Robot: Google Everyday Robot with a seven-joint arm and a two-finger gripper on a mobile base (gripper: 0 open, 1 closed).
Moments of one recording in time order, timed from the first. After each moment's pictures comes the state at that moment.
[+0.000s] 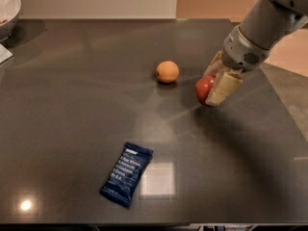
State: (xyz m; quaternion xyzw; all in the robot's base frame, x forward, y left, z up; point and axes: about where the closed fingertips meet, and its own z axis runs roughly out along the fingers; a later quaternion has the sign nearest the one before) arm 0.541 -0.154 0.888 -0.66 0.72 0.11 0.17
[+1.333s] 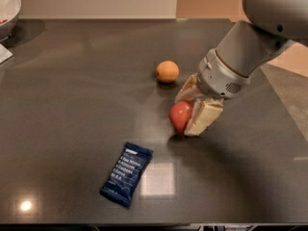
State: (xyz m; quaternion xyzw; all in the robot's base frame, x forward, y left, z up) arm 0.459 -0.084 0.878 -0.74 0.63 0.15 0.18
